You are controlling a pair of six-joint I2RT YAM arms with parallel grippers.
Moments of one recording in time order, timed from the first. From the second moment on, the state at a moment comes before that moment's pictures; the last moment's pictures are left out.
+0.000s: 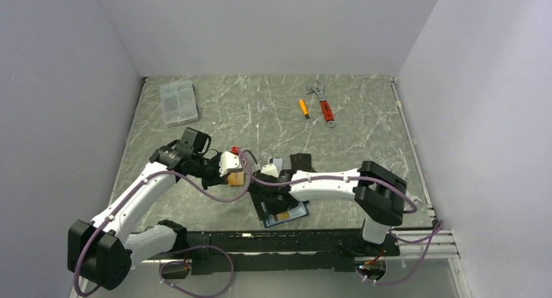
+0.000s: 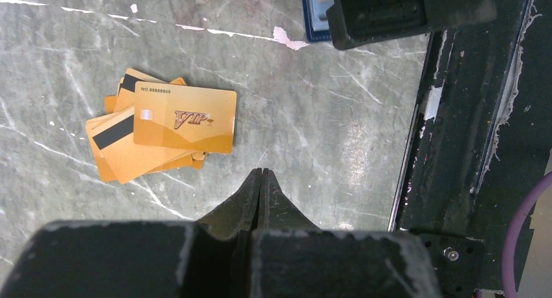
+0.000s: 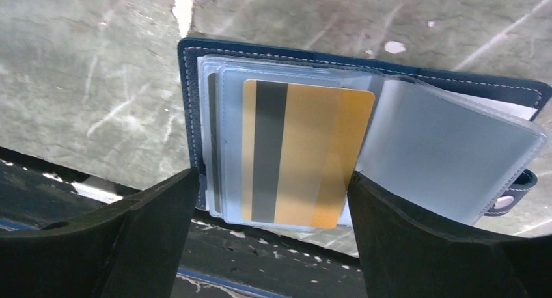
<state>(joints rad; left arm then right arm) -0.40 1.08 0.82 -0.85 0.61 0.87 1.21 1.71 1.04 -0.66 0.16 0.82</state>
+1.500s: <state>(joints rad) -0.64 1.29 0.97 -0.86 0.63 0.89 0.91 1.08 0.65 -0.67 0.20 0.85</state>
